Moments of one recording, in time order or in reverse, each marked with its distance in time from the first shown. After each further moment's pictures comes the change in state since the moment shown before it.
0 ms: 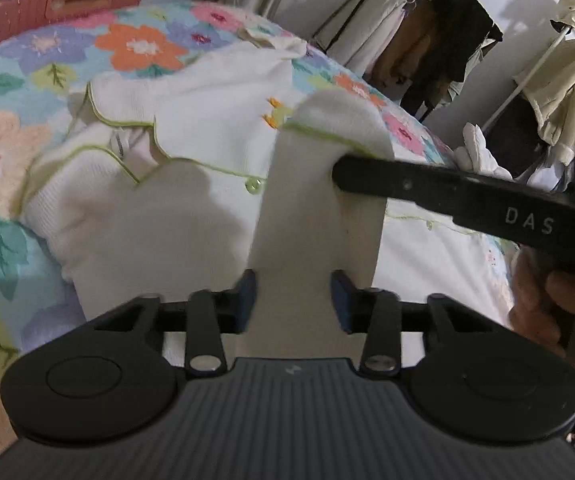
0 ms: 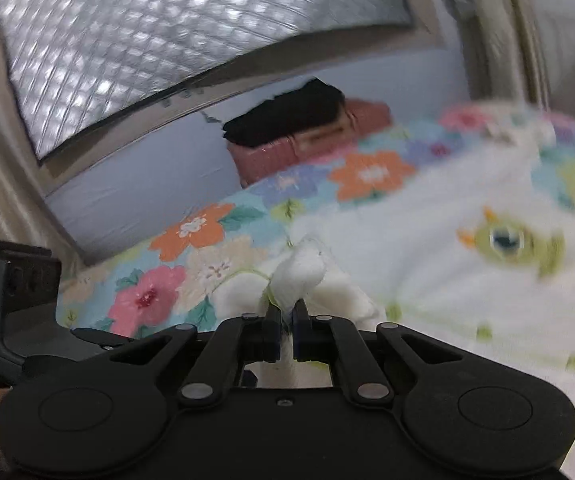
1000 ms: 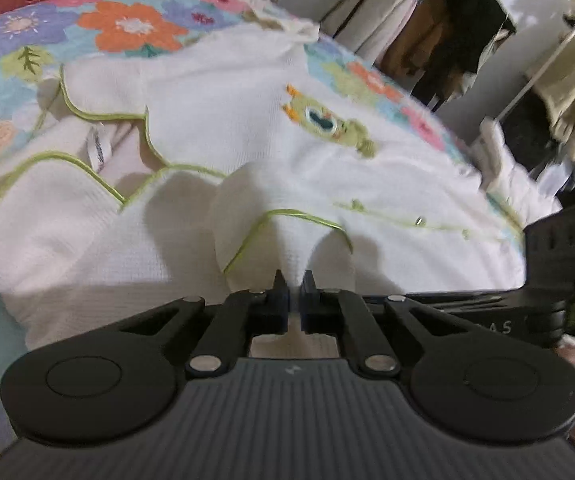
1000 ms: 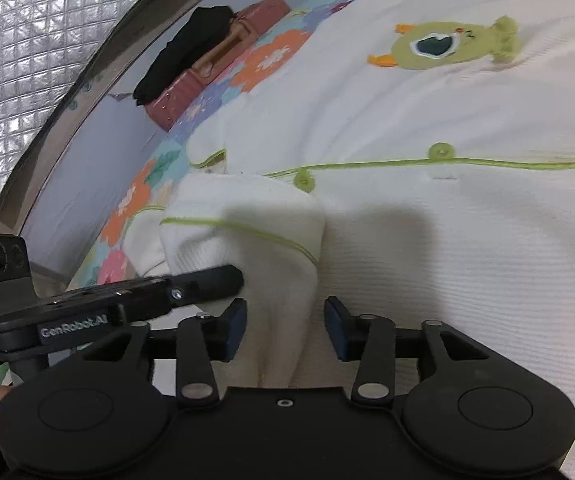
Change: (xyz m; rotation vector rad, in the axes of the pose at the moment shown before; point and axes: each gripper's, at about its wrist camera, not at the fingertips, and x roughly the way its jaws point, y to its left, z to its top) left arm 0.075 0.030 0.027 -0.021 0.027 -0.045; right arm 0.067 -0.093 -0.077 0.480 0.207 0.086
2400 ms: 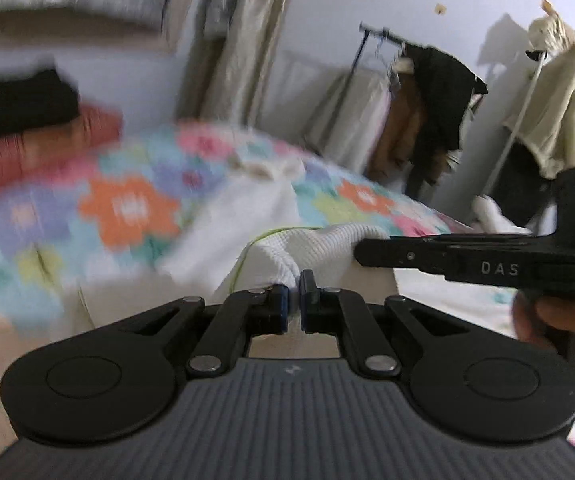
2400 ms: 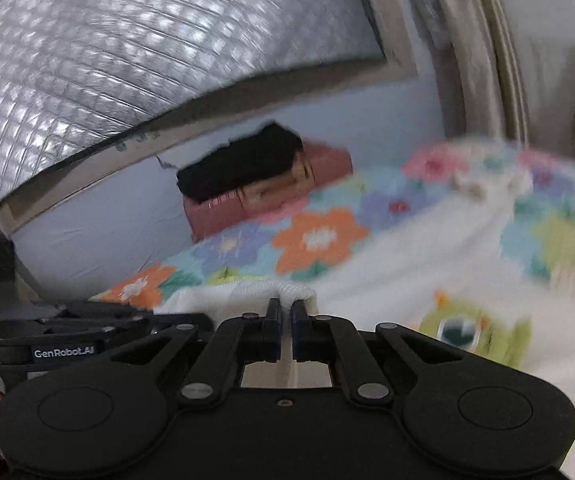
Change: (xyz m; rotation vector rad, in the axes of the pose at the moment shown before) left arm -0.041 -0.034 0.087 0.237 -0.347 0.084; right arm -0.055 0.075 0.113 -0.475 -0.352 -0.091
